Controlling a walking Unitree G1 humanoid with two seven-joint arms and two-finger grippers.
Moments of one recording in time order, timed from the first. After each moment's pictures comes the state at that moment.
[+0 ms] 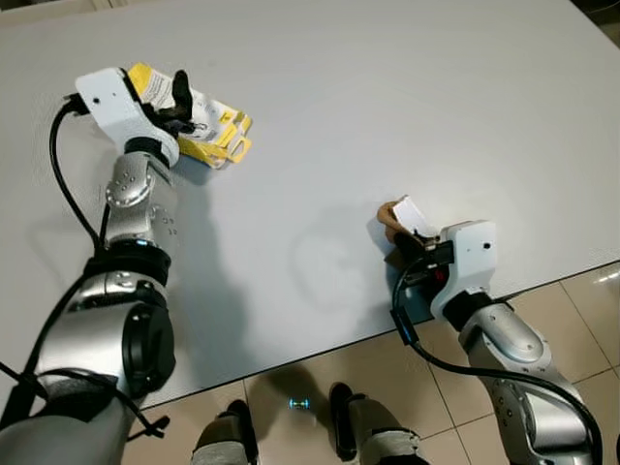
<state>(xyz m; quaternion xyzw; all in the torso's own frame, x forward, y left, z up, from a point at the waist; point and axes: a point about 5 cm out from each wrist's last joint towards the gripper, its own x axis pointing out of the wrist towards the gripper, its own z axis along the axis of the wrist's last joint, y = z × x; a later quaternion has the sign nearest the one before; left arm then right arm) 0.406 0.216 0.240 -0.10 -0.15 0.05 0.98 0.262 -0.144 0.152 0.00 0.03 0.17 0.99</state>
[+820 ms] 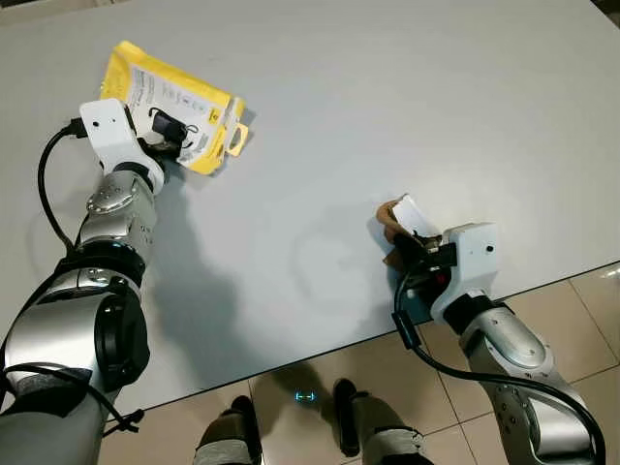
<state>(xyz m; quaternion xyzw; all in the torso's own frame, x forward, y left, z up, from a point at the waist) 0.403 0.245 0.204 -0.06 -0.01 0.09 0.99 0.257 -0.144 0.153 0.01 0.03 0.17 0.99</state>
